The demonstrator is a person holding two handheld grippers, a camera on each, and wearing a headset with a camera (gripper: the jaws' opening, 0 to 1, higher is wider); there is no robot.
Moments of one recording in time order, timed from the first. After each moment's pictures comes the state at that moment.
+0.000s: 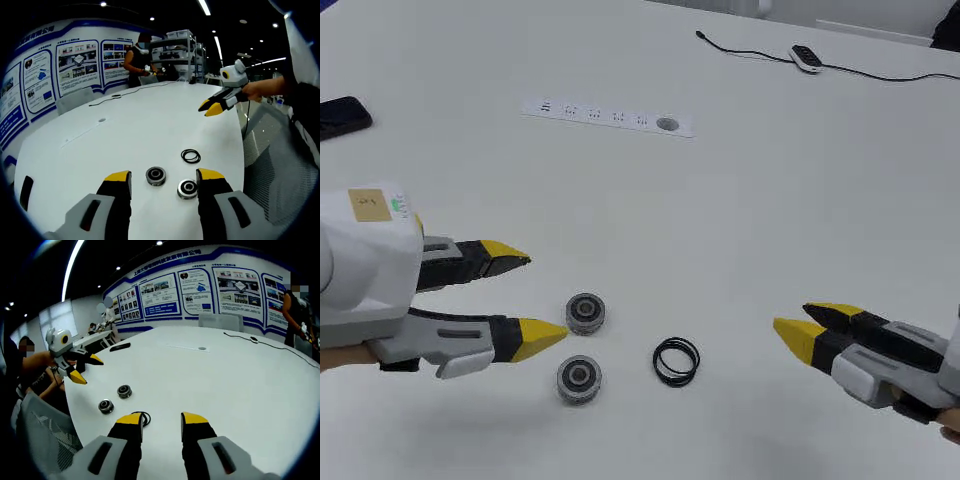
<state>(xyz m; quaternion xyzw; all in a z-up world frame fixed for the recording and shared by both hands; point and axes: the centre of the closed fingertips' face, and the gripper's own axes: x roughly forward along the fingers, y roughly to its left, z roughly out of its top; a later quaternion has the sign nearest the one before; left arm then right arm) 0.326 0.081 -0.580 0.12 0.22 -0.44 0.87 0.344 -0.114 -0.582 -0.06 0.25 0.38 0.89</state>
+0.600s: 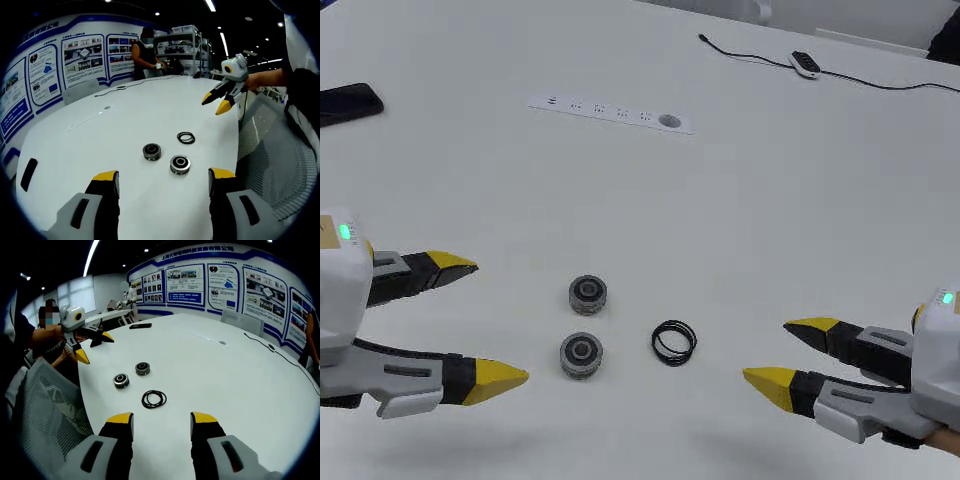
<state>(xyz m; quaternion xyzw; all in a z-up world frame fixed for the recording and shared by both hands) 0.292 0.109 -0.596 0.11 0.24 -0.41 0.87 0.313 -0.113 -0.600 -0.13 0.28 0.43 0.85</state>
